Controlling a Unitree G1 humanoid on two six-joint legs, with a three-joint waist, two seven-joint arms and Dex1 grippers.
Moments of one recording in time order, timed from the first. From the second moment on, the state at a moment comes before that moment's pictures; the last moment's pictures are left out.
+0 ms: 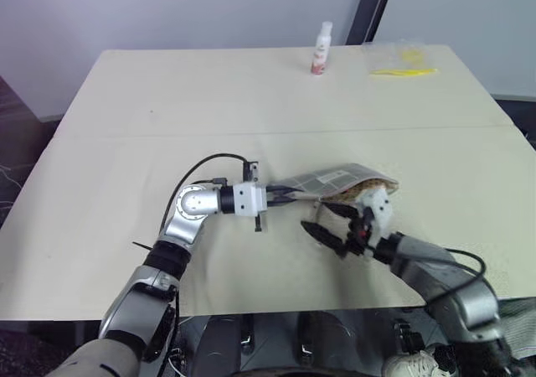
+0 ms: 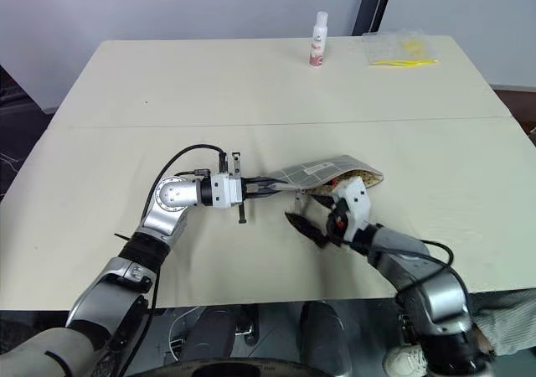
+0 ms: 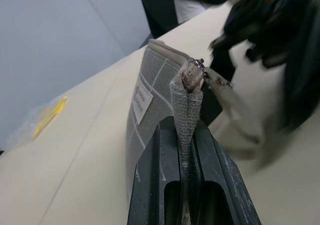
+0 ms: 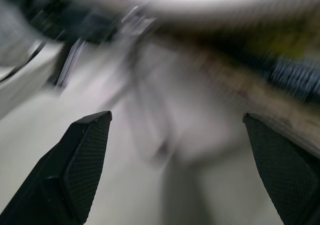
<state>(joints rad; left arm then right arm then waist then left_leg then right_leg) -0.59 0.26 -0.26 0.52 -0.09 -0.68 -1.08 -0.04 -0.47 0.01 -0.38 0.54 0.57 0.58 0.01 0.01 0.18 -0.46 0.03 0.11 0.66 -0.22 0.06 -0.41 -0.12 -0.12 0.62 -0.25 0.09</state>
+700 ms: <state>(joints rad) -0.56 0.29 -0.26 0.53 -0.08 -0.68 -1.05 -0.03 -0.66 -0.16 -0.22 0.54 0.51 0.73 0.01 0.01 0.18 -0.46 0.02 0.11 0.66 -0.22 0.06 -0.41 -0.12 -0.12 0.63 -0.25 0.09</state>
